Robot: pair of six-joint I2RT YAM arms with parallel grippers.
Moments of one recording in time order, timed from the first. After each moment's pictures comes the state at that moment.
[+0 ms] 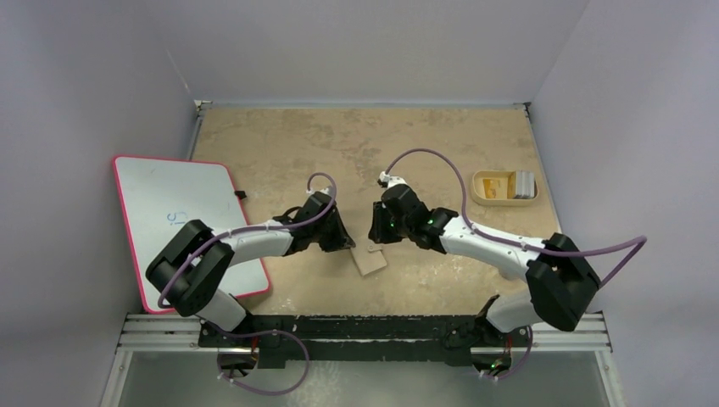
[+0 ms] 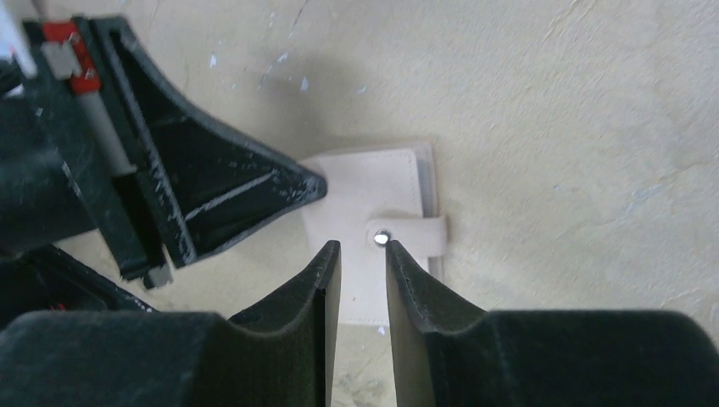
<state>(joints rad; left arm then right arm) -0.70 1.53 0.67 0.00 0.12 -0.97 0.85 1.41 0.86 -0.28 0.08 0.63</state>
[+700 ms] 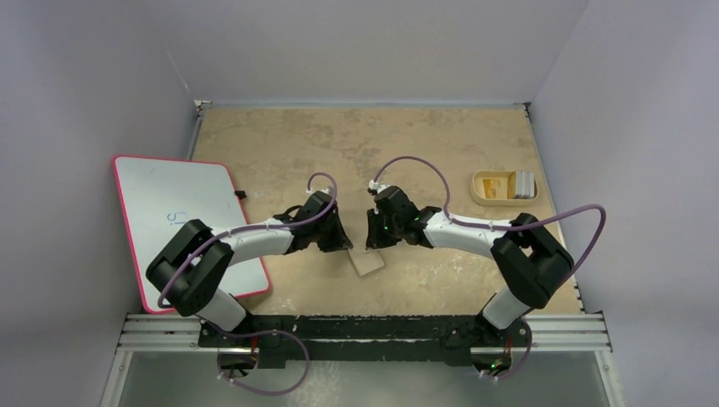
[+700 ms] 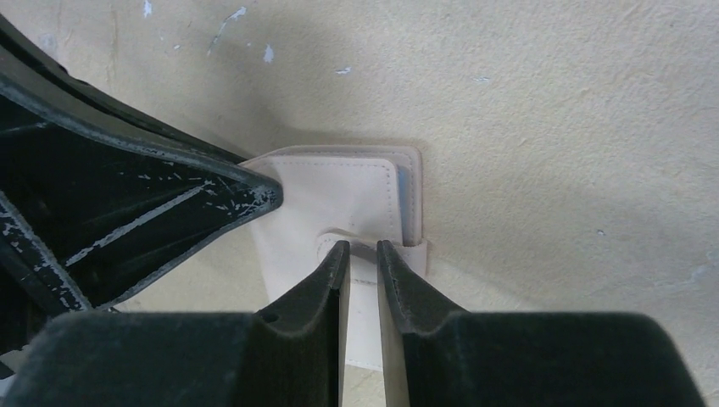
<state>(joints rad) -0.70 1.53 0.69 -0.07 0.10 -0.93 0.80 1.60 0.86 -0.18 -0.06 0.55</state>
